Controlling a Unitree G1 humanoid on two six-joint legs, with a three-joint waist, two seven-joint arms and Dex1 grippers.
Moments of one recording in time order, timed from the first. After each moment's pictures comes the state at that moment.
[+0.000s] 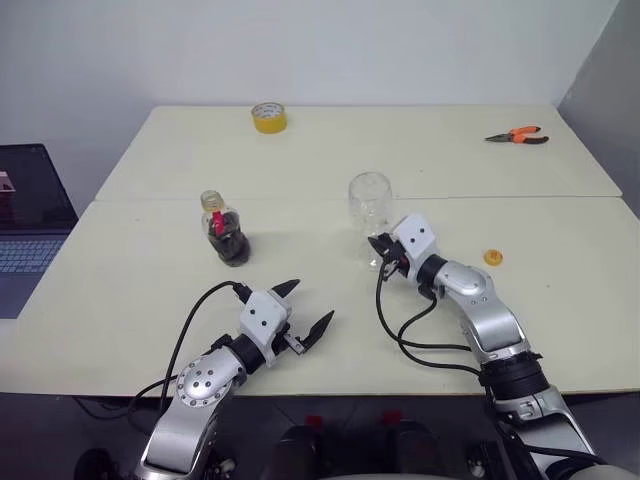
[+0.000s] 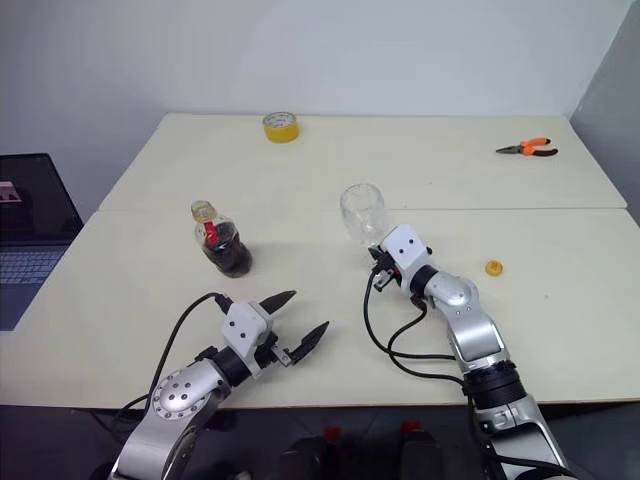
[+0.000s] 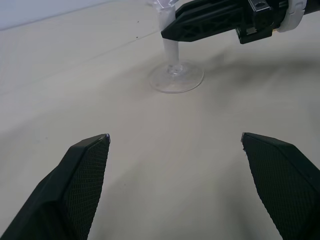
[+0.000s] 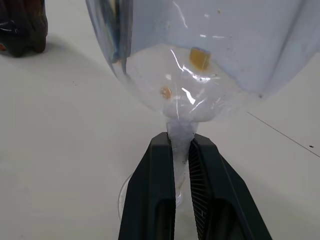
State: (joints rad) left arm 0.13 0.39 -0.13 -0.39 -0.15 0.15 -0.52; right arm -0.44 -0.27 0.18 0.03 -0.01 0.30 0.52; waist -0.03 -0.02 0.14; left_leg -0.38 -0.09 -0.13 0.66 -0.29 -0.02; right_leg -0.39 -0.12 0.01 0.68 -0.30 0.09
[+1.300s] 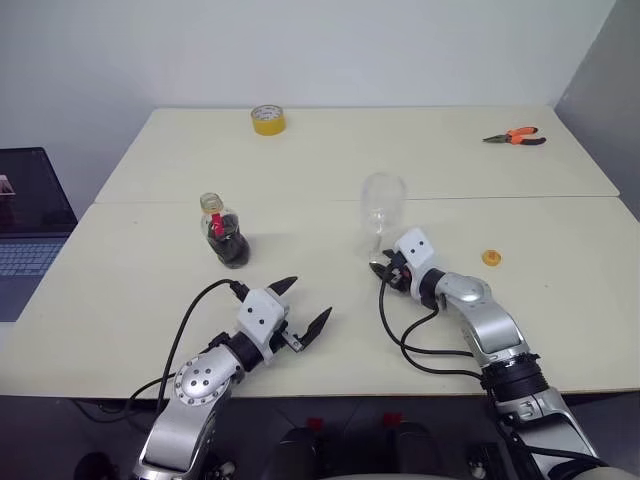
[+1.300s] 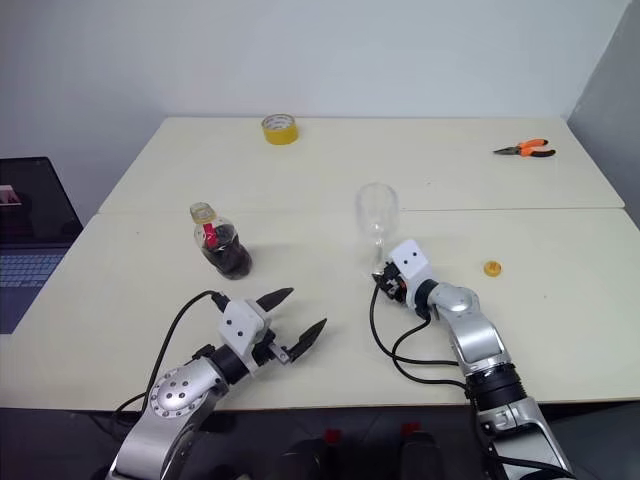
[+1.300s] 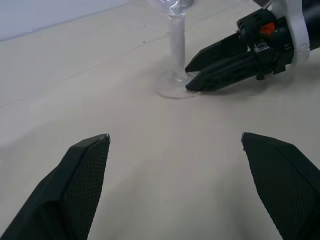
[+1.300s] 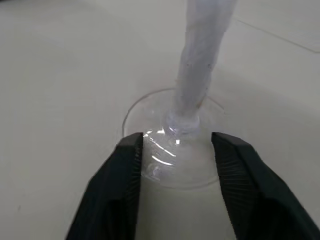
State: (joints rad) left arm 0.12 0.39 -0.12 -0.38 -0.15 0.15 -0.52; right arm -0.43 -0.28 0.18 0.12 0.02 0.41 0.54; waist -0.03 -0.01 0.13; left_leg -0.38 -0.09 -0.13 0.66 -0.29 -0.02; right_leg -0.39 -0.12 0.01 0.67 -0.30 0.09
